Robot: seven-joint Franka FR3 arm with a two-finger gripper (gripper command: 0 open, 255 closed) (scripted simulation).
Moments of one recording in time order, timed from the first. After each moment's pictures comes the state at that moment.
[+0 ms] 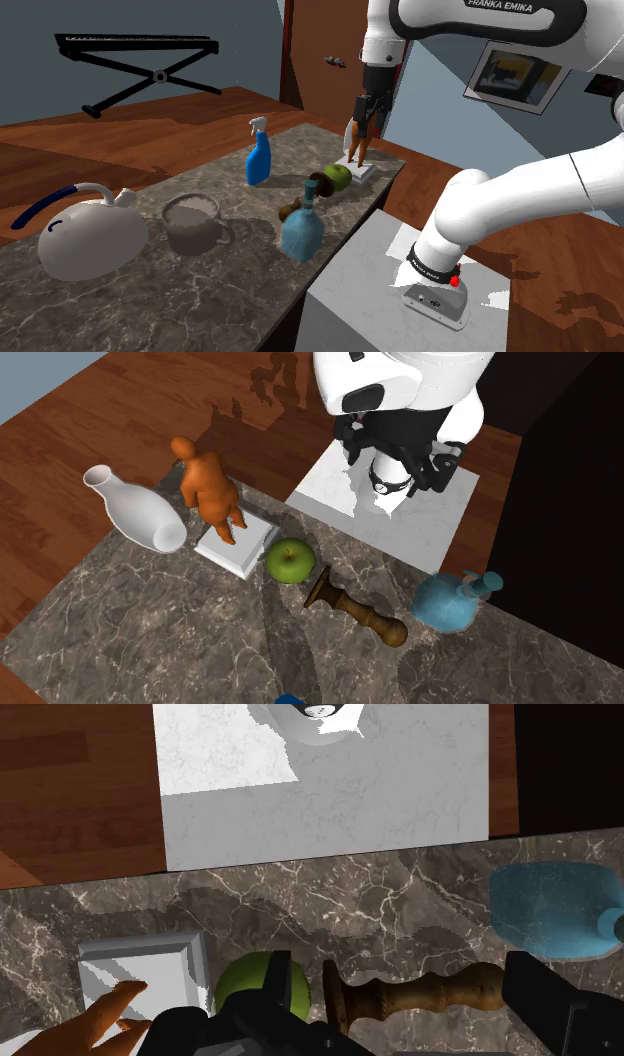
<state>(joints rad) 0.02 -0.79 0.05 -2.36 0.03 1.45 0.10</state>
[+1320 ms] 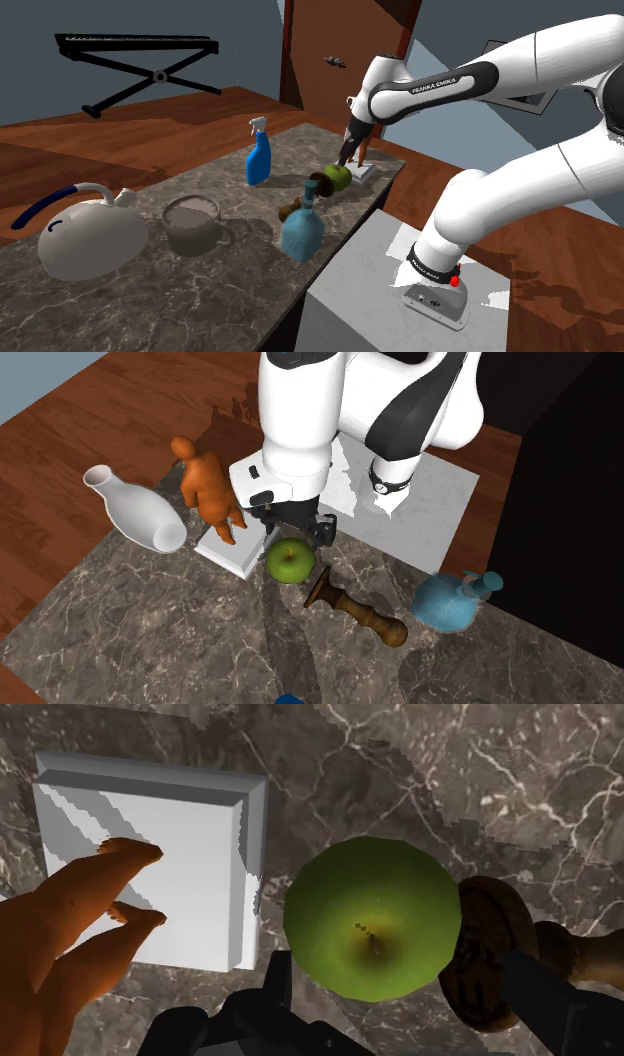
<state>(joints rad) 0.00 -0.66 -0.22 -2.76 -0.14 2.28 -0.28</state>
